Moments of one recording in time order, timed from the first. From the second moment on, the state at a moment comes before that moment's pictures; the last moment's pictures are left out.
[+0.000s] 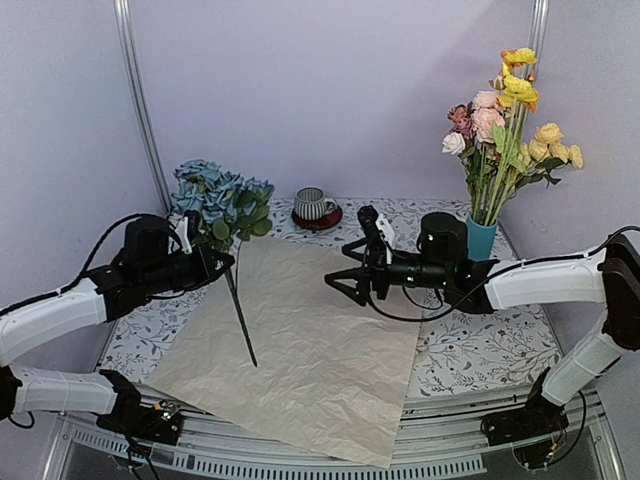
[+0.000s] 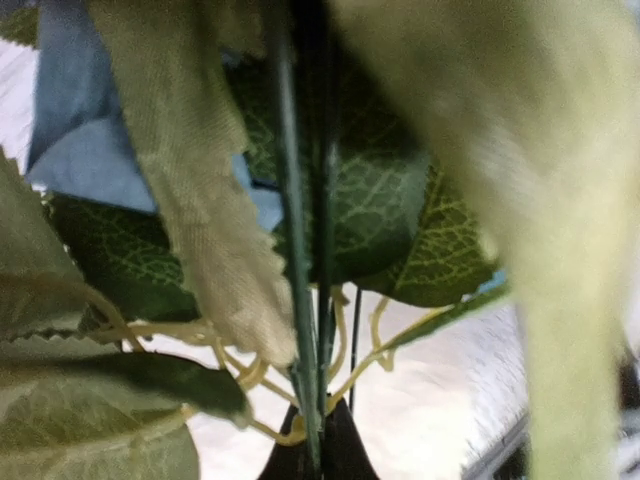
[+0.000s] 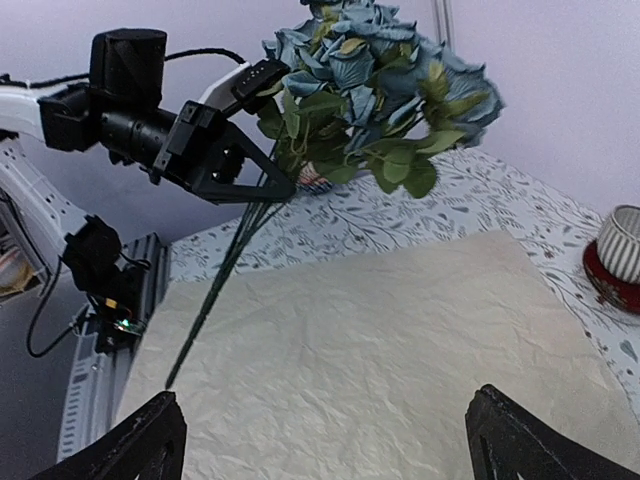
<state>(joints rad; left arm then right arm) -0.51 1.06 0.64 -0.09 0.09 -0.76 0.82 1.53 0.81 0.54 -0.42 0.09</state>
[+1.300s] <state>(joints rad) -0.83 1.05 0.59 0.48 0.46 -0.41 1.05 1.69 0.95 0.96 -0.42 0.53</state>
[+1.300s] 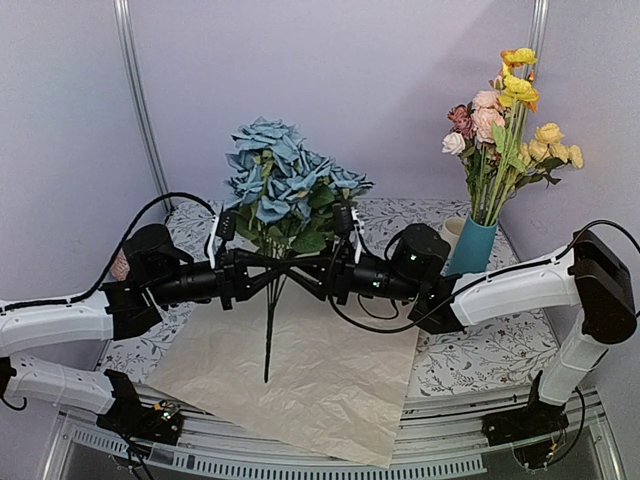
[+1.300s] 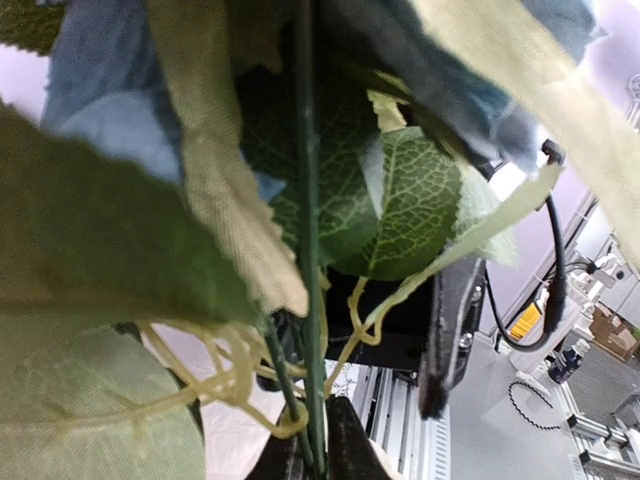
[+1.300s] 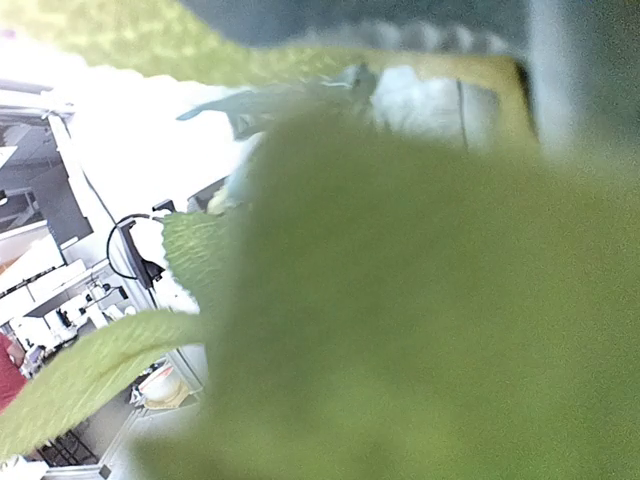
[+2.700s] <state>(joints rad) -0.88 0.96 0.39 0.56 0.43 -0.43 1.05 1.57 0.80 1.12 -0.16 0.48</state>
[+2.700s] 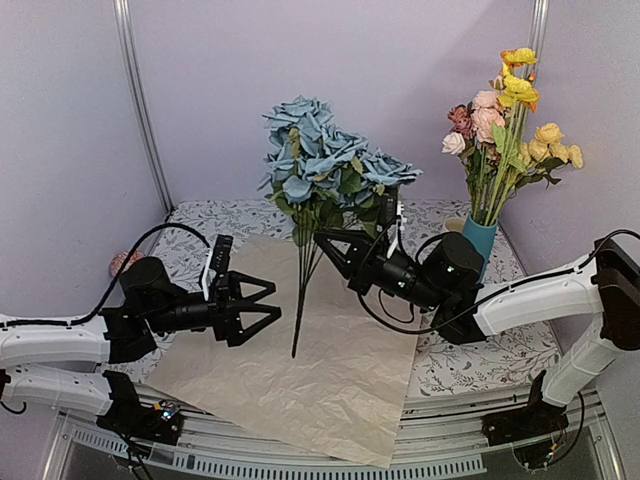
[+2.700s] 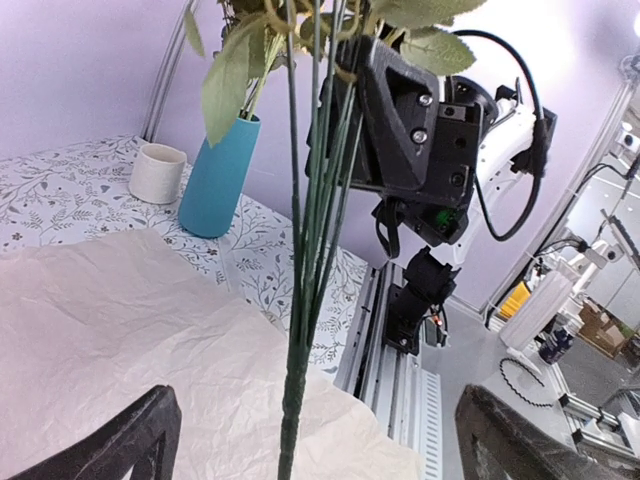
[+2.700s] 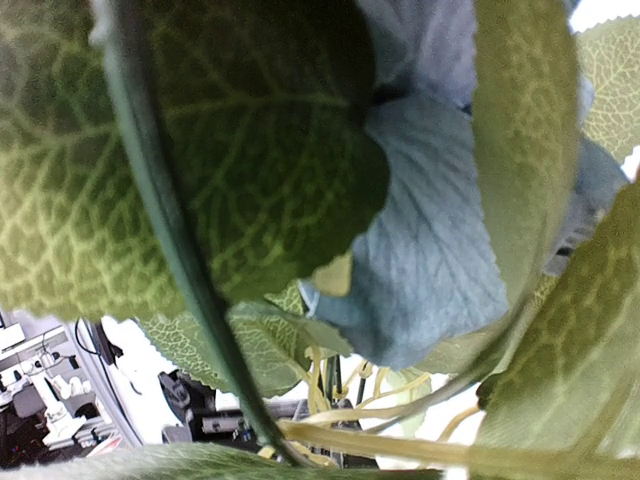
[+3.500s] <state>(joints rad) -0.98 1.17 0.40 0.77 0.38 -0.44 1.05 1.56 0.78 1.18 -0.15 0.48</state>
